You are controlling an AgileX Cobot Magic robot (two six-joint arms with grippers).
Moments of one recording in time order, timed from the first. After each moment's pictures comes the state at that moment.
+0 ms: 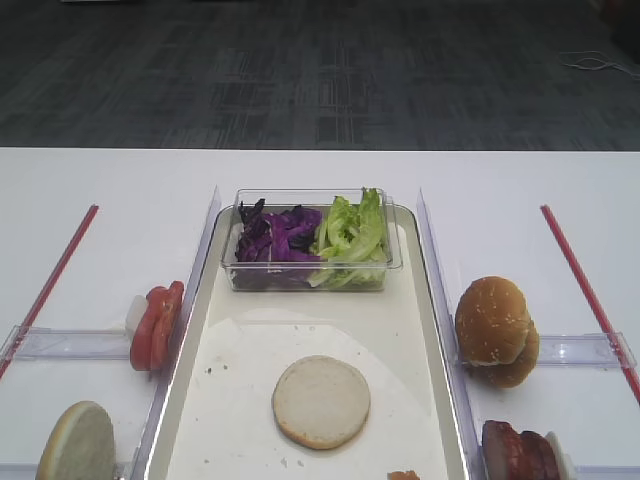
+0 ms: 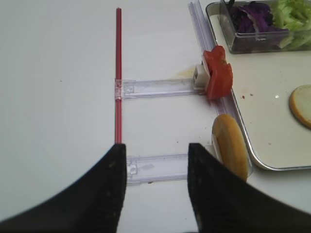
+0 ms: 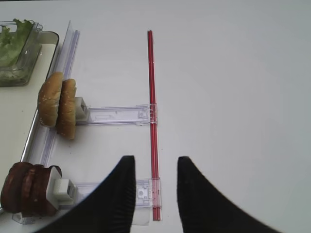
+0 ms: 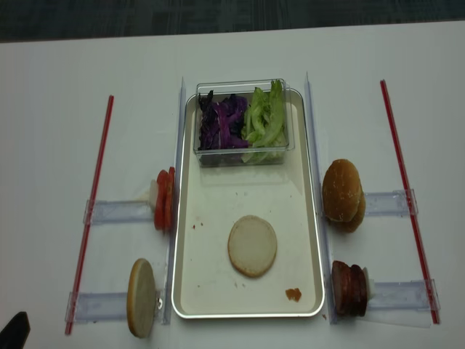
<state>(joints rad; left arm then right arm) -0.06 -0.02 -0.49 0.00 1.19 -0.05 -0.05 -0.02 -0.47 0.02 1.13 -0.01</state>
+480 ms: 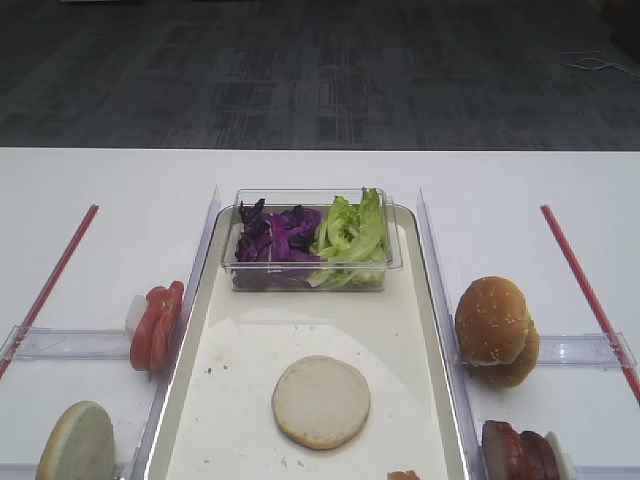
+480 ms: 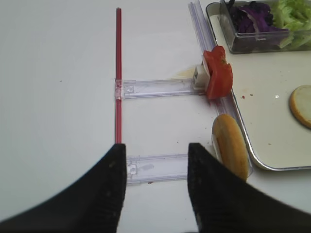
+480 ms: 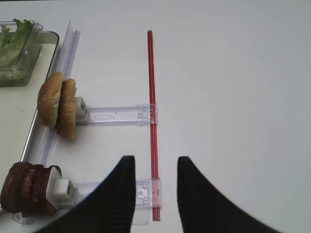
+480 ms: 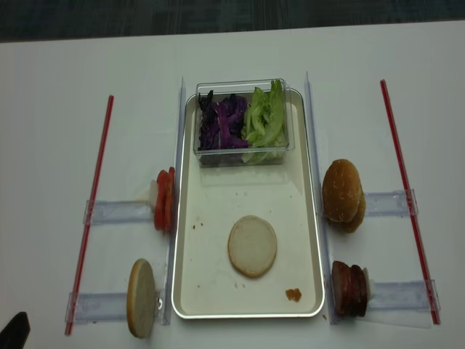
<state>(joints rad) -0.06 -0.02 -0.49 0.00 1.19 -0.05 -0.05 -0.02 -0.47 0.02 1.13 -0.01</state>
